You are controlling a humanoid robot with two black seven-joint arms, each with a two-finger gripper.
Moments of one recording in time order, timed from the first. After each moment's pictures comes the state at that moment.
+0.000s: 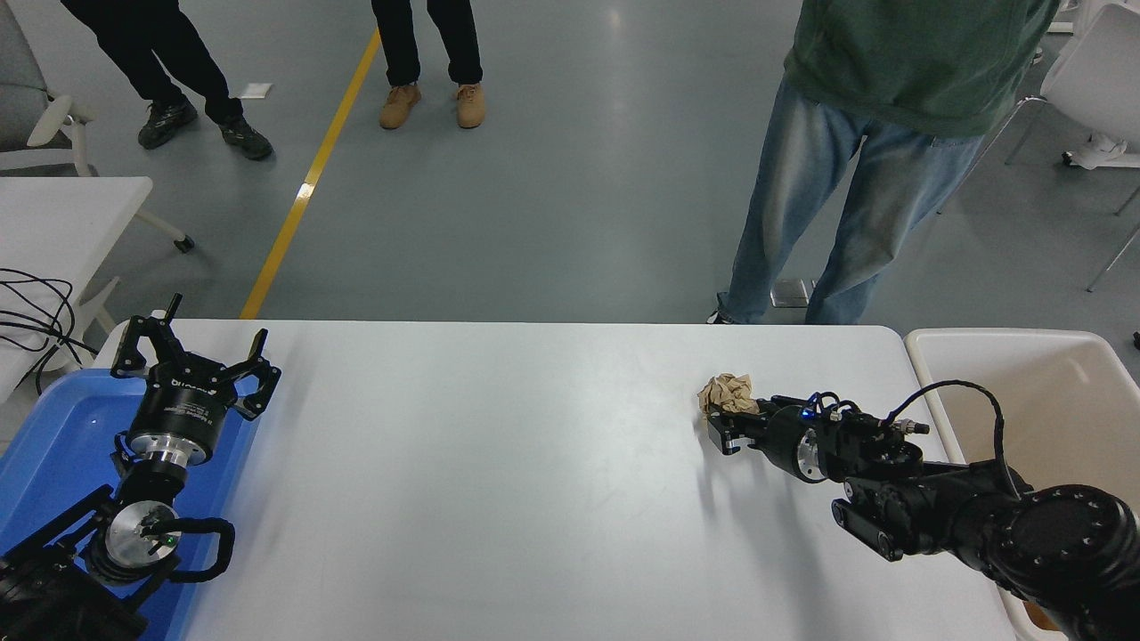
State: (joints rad) left arm -0.36 0.44 -0.96 -0.74 -0.07 -0.48 -0.54; right arm 0.89 -0.05 -0.55 0.29 -0.98 -0.33 0.37
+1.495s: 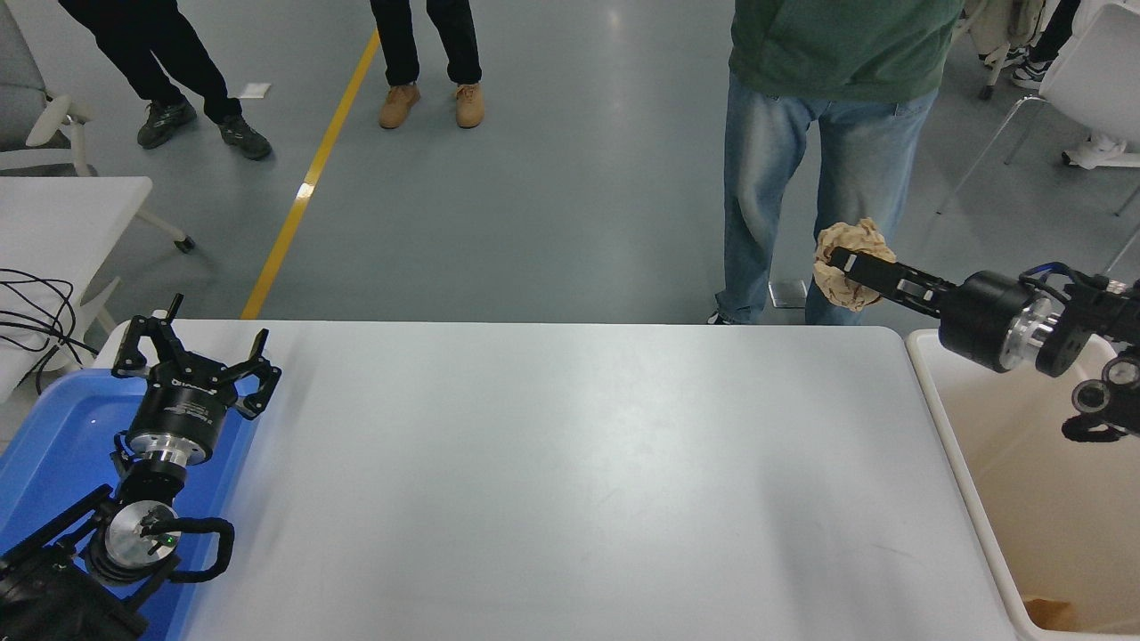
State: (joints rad) left arm -0.36 0.44 -0.96 -0.74 -0.07 -0.48 -0.54; right arm 1.15 -1.03 -0.06 1.33 -0.85 -0.16 0.41
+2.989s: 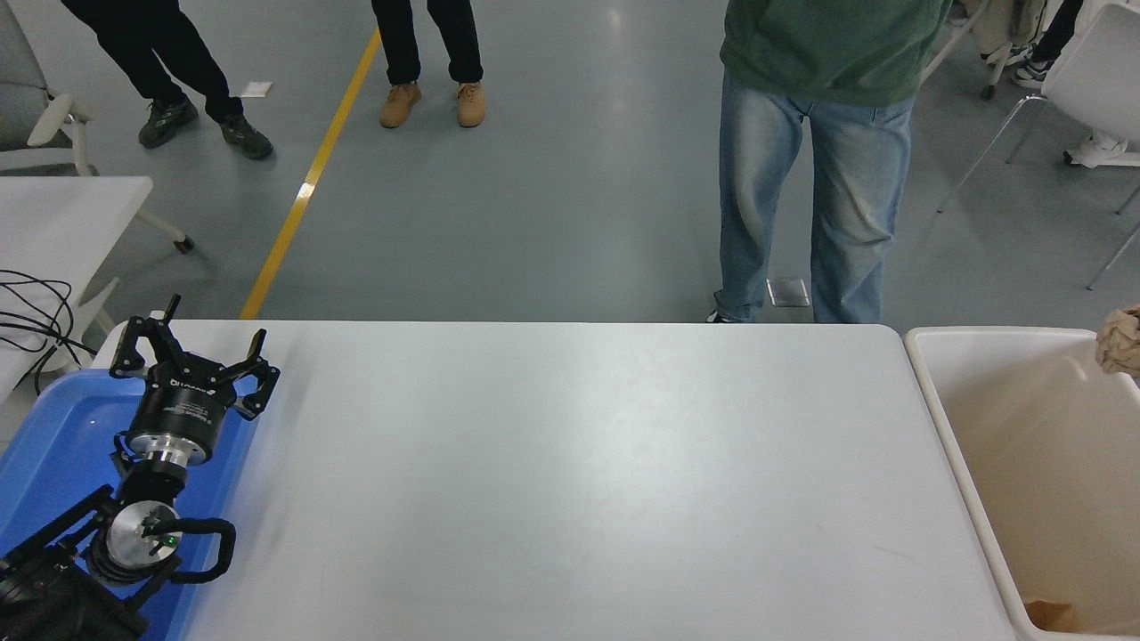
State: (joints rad) left arm -0.36 0.44 -0.96 -0.74 -0.07 -0.48 -0.54; right arm 0.66 -0.71 0.01 0.28 -0.12 0.19 0.46
